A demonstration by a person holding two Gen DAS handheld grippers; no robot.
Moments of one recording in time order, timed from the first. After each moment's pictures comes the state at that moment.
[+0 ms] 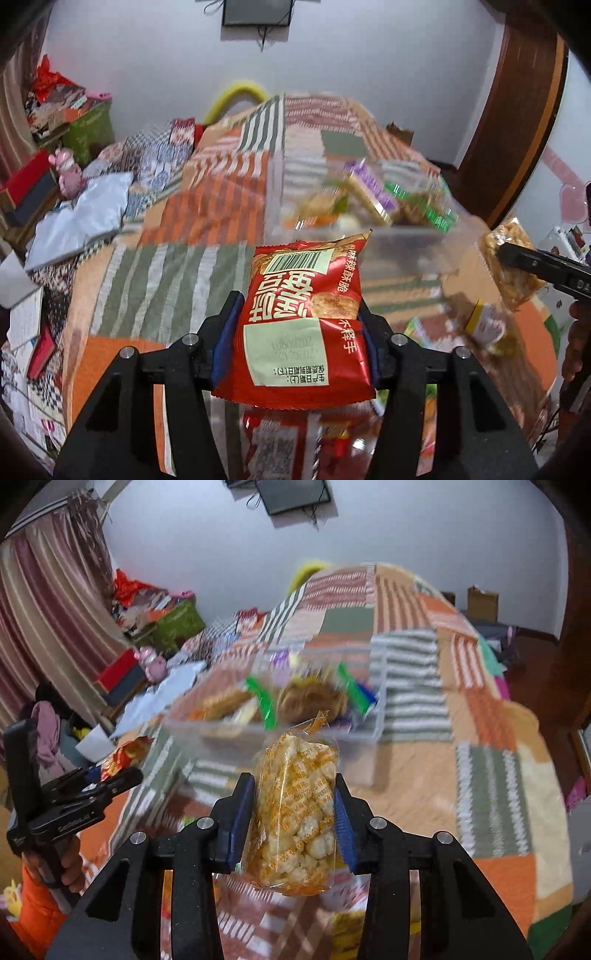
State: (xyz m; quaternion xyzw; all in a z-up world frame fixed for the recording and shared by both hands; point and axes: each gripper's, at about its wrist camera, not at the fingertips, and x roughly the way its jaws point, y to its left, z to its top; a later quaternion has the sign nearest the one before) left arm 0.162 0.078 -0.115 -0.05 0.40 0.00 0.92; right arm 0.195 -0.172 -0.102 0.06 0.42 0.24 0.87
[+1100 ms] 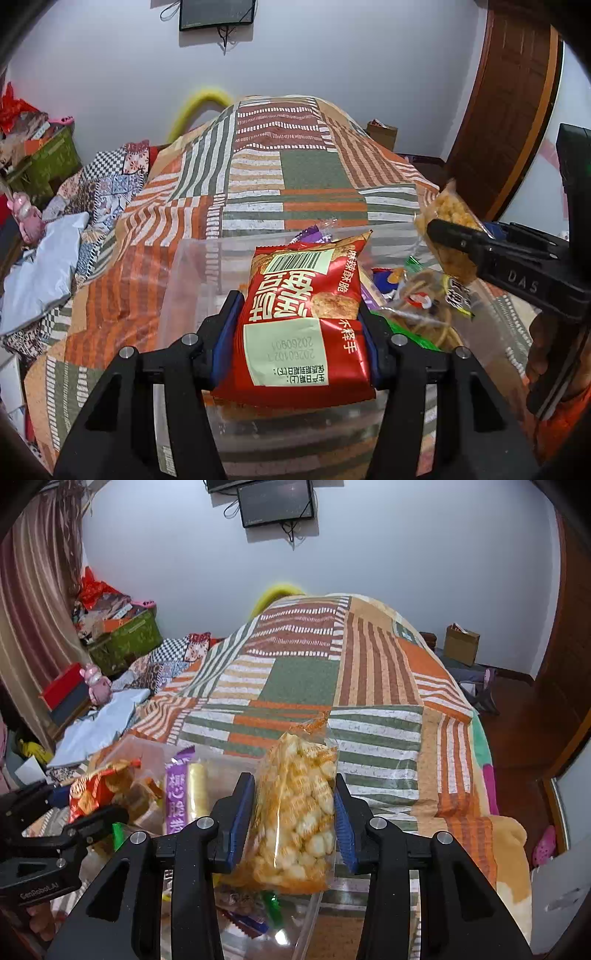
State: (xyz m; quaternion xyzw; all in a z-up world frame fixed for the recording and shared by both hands) left arm 0.316 0.027 -0.129 -0.02 0.40 -0.04 0.91; right arm 0.327 -0.152 -0.113 -0.01 0.39 0.18 0.90
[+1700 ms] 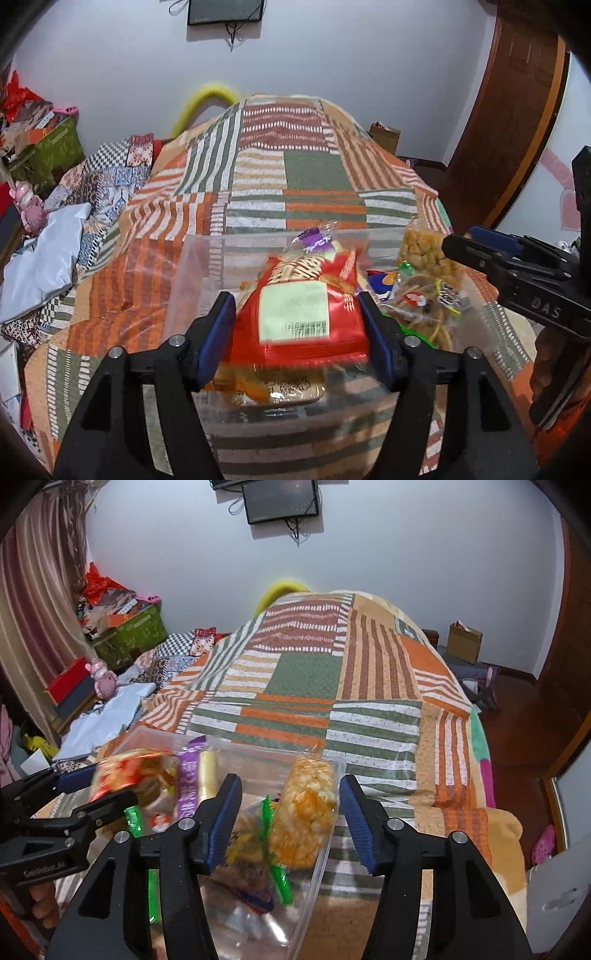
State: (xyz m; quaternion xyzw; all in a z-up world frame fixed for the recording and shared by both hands) left arm 0.305 0.032 -0.116 -0.04 0.40 -0.03 0.91; right arm 0.313 -0.159 -0.099 -0.01 0.39 0.19 0.90
